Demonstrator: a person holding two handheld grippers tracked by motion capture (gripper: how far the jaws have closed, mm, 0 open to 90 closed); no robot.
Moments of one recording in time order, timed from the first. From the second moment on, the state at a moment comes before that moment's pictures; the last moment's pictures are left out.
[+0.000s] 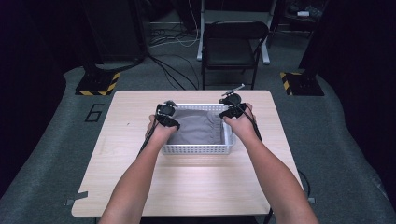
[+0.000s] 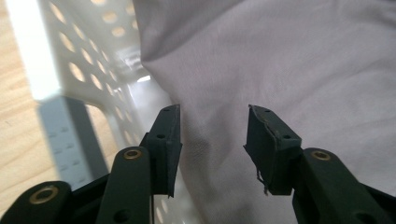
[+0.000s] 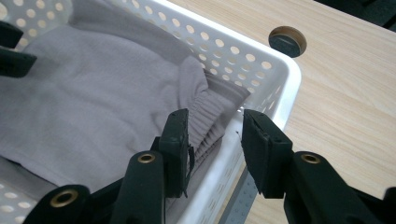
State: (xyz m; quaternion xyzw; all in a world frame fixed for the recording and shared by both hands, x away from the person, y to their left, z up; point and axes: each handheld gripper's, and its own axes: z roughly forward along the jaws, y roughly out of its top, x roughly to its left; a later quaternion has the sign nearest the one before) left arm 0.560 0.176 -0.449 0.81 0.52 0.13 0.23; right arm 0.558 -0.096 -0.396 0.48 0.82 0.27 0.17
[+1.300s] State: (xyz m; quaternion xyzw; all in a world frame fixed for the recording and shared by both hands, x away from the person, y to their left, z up) left arm 0.513 0.213 -0.402 0.81 0.48 0.13 0.31; right arm 0.519 -0.079 -0.382 0.41 0.85 0.30 0.14
